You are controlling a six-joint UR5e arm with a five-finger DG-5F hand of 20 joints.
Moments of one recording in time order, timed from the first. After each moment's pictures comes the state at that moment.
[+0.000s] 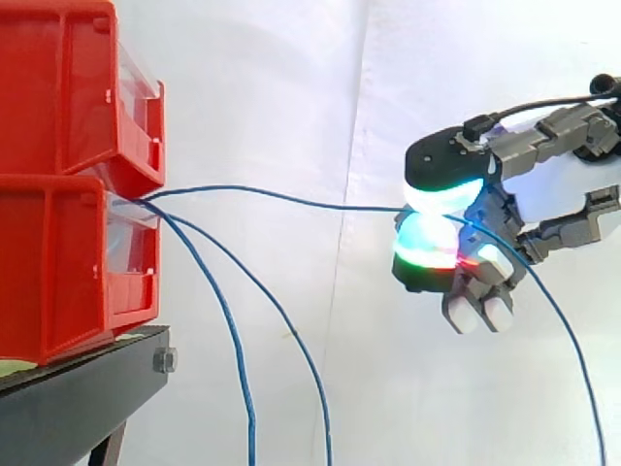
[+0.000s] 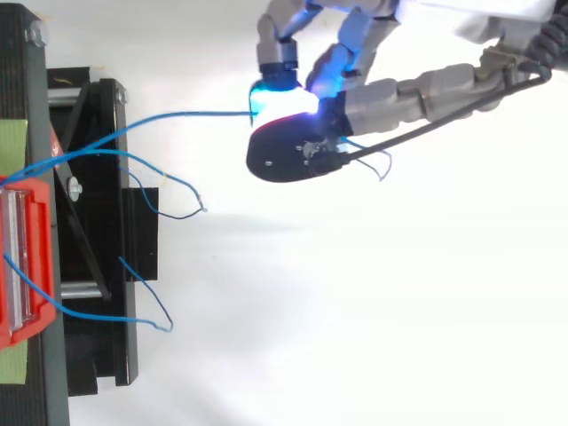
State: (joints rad) arm 0.04 -2.16 -1.10 -3.26 -1.31 -0.37
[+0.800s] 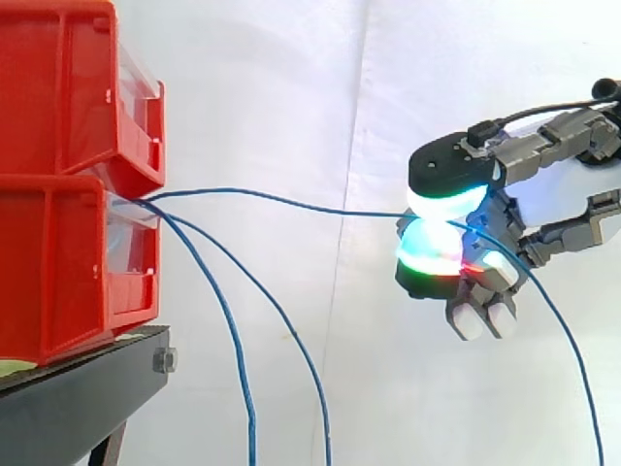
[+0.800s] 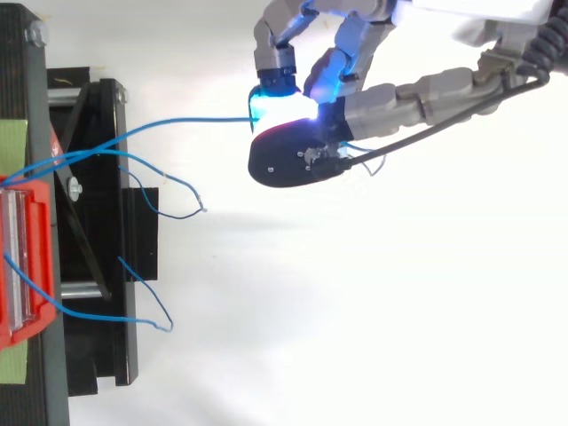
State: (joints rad) arm 0.04 -2.16 -1.11 -3.26 -1.32 -0.39
